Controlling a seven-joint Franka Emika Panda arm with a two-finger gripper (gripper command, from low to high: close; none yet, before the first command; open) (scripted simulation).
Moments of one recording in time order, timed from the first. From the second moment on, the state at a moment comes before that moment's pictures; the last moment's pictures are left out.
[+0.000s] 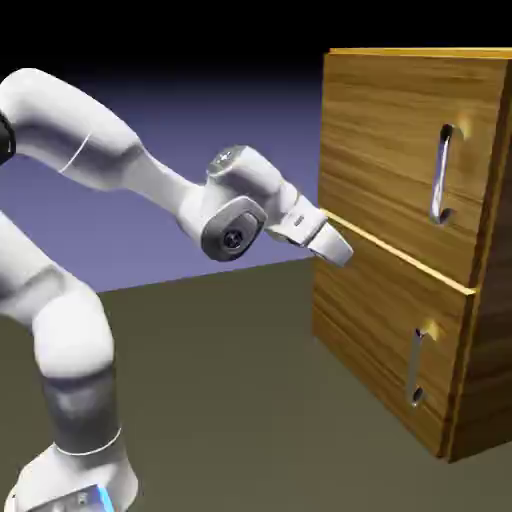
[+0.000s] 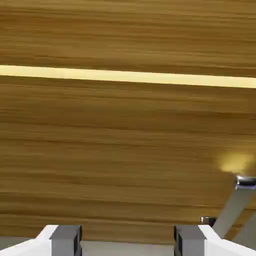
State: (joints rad) arm 0.03 -0.58 -0.02 -2.80 -0.05 3.04 0.78
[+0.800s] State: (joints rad) arm 0.39 -0.69 -0.42 -2.57 -1.10 3.01 1.56
